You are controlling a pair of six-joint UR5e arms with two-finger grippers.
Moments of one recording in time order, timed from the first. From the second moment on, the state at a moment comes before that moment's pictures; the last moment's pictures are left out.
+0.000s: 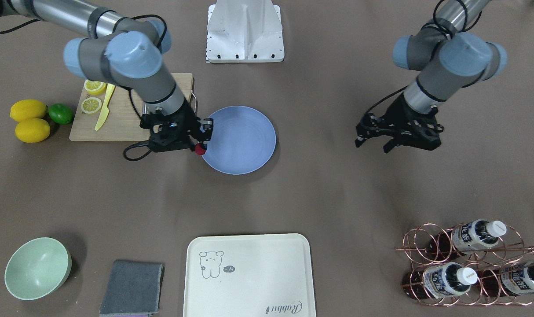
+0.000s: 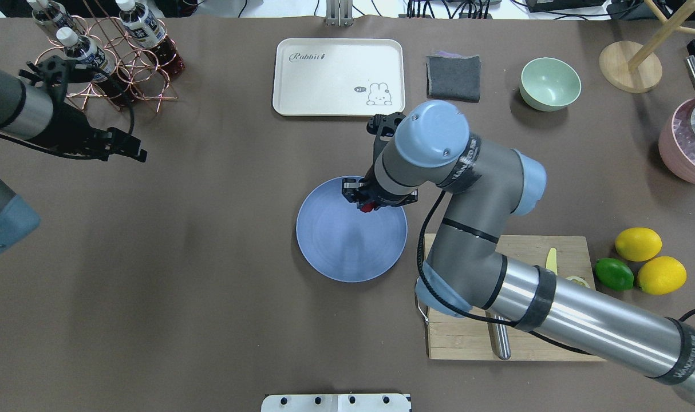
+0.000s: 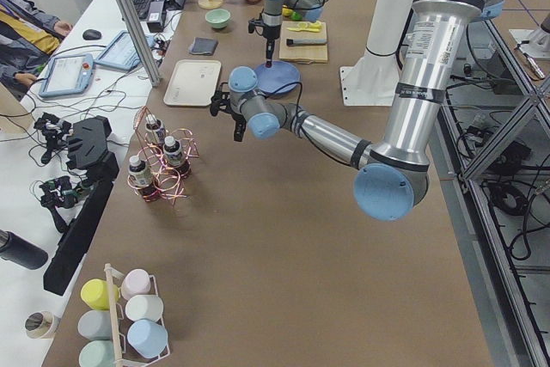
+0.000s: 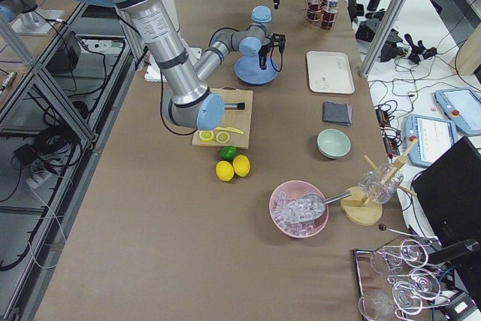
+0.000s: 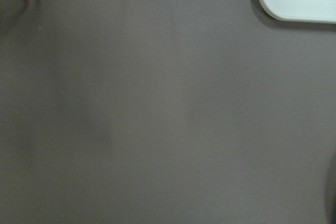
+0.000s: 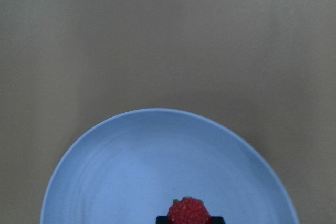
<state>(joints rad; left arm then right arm) -0.99 -1.78 -1.72 -2.10 -2.26 -0.85 0.53 -0.89 1.59 -1.35 1.90 1.31</state>
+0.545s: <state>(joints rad) -1.03 -1.76 -1.75 -2.07 -2.29 -0.81 0.50 -0.88 1.60 -1.37 1.85 1.38</state>
